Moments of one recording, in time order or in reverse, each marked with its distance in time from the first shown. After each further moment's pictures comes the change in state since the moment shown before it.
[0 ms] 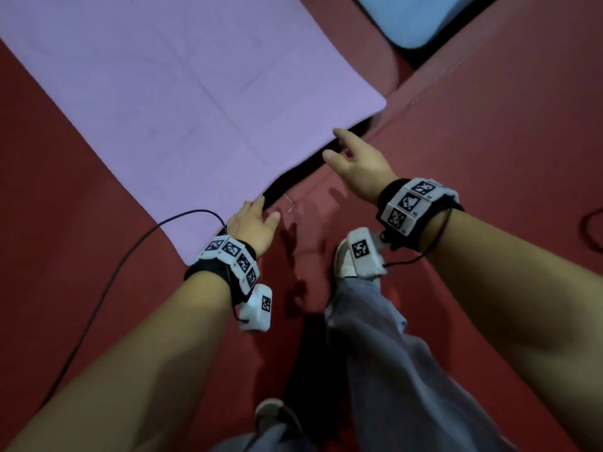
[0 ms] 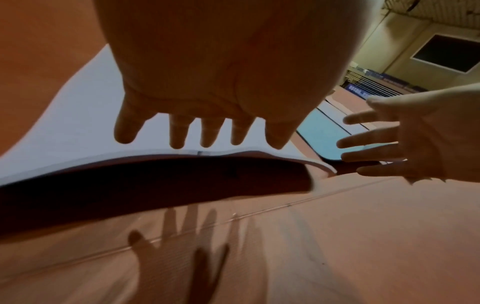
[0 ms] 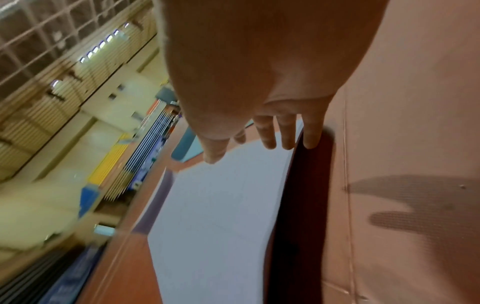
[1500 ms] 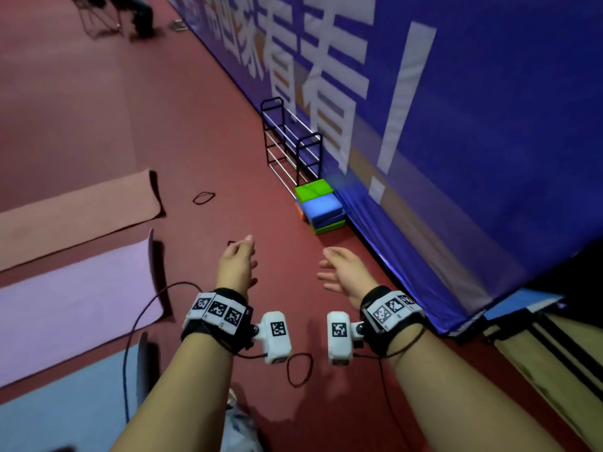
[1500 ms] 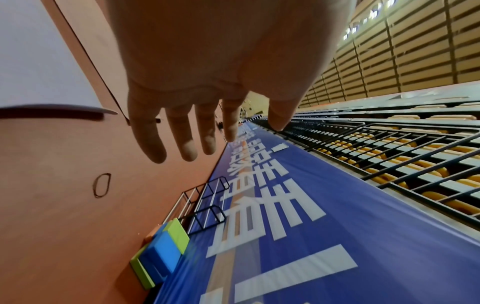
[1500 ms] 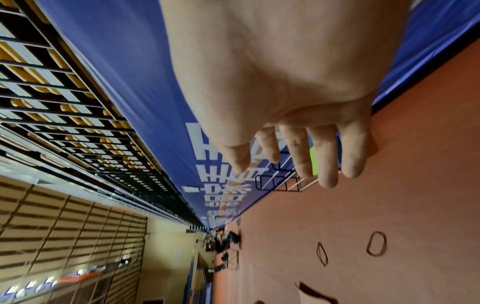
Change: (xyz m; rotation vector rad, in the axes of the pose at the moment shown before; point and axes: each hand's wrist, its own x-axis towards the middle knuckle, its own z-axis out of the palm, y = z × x) left_hand -0.650 0.937 -0.084 -0.329 -0.541 0.781; right_hand -0.640 -0.059 -0.776 1.273 1.302 0.366
